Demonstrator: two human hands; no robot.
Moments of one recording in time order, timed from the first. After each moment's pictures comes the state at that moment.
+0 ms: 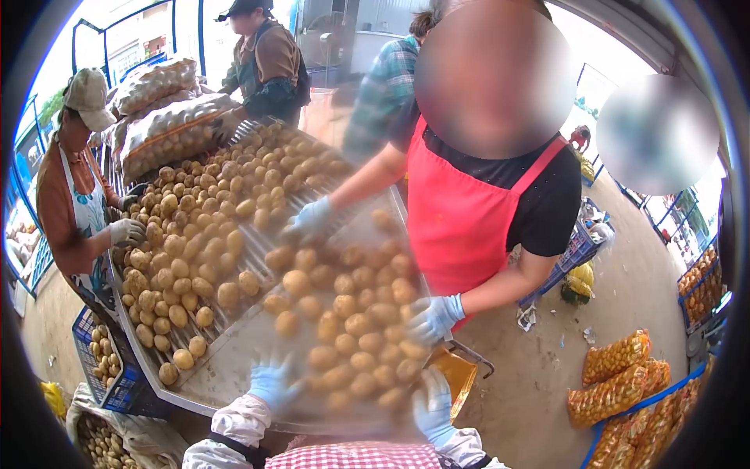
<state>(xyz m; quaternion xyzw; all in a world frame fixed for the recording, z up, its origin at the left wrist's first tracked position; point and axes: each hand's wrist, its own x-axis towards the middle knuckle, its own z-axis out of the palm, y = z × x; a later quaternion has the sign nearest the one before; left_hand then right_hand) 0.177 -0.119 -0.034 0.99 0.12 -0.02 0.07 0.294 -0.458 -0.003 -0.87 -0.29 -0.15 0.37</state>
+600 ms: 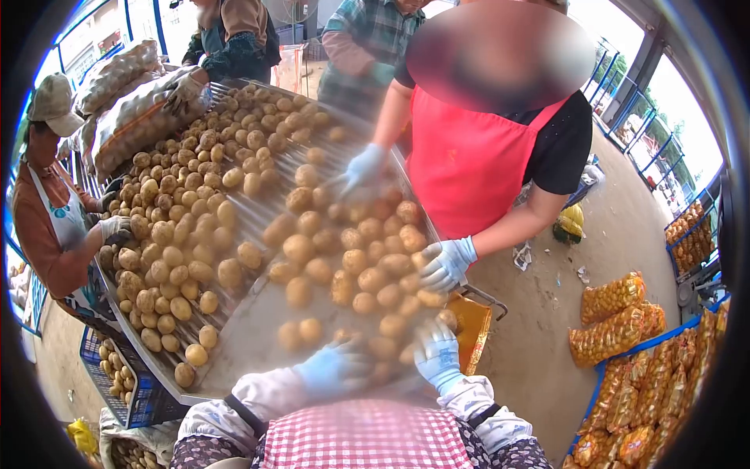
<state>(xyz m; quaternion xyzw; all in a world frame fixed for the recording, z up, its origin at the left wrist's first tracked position) 0.212 -0.134 0.012 0.89 -0.39 -0.07 0.21 0.287 -0.428 -0.055 -0.93 -0.32 -0.11 0.17</state>
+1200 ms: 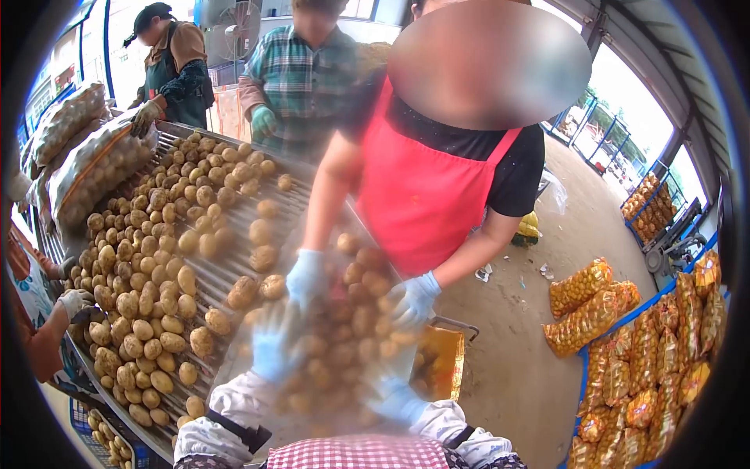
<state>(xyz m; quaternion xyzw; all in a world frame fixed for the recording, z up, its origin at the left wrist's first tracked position) 0.311 -0.074 0.036 0.95 -0.06 0.17 0.26 0.276 -0.374 -0.065 -0.91 -0.33 0.08 0.23</state>
